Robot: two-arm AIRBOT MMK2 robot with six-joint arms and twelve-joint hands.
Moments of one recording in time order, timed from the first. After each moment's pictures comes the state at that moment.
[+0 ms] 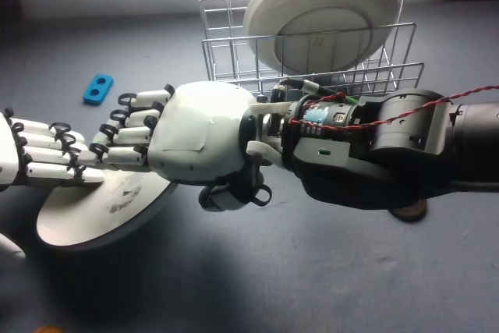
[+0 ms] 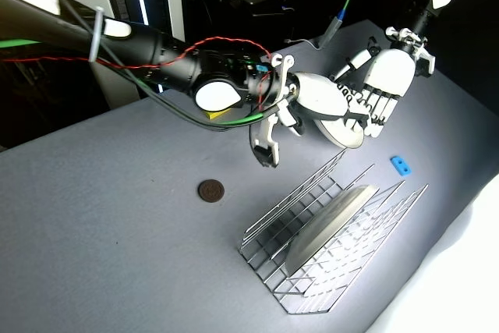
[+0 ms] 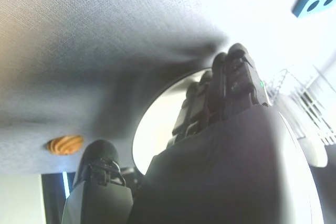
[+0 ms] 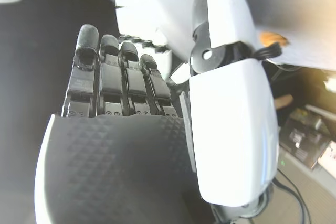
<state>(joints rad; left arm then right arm) 1.00 -1.01 1.70 1.42 -0.93 -0.09 -0.51 -1.53 1.23 -0.13 0.27 -1.21</state>
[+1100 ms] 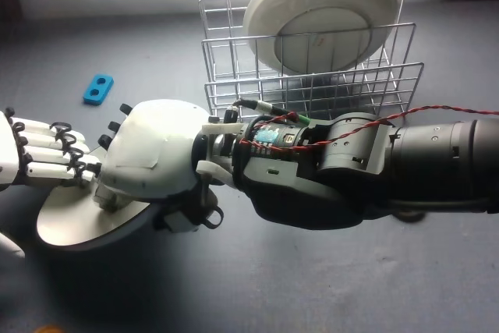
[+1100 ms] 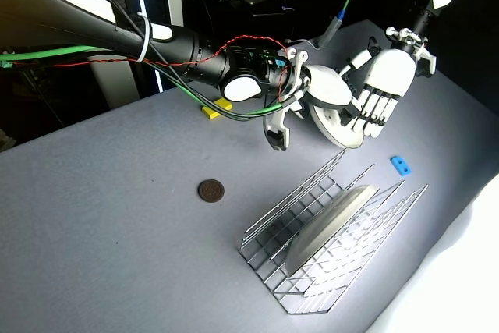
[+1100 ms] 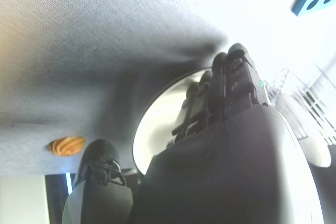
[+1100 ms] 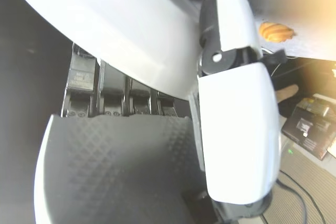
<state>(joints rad) 0.98 -1.02 1.70 1.45 -0.92 -0.10 -0.52 -1.68 1.31 -0.07 0.28 -1.23</state>
